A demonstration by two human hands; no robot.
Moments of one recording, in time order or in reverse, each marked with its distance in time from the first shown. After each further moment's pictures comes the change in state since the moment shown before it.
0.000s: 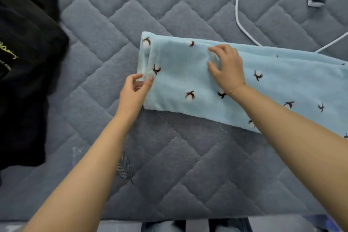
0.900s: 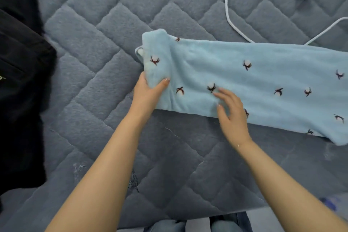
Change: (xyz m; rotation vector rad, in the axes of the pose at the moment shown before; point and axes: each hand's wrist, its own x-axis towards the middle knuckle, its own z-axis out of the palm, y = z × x) left_hand -0.001 0.054 0.024 -0.128 -0.205 -0.001; right_hand -0.126 -0.015 0.008 0.369 0.061 0.253
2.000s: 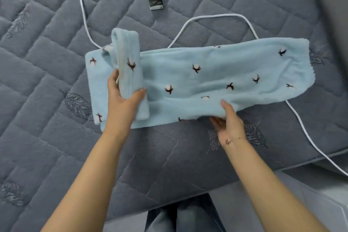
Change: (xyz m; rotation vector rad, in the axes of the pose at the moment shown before) left_hand -0.120 0.060 0.368 0.106 0.087 0.220; right_hand -0.020 0.238 -0.307 1.286 0.503 0.952
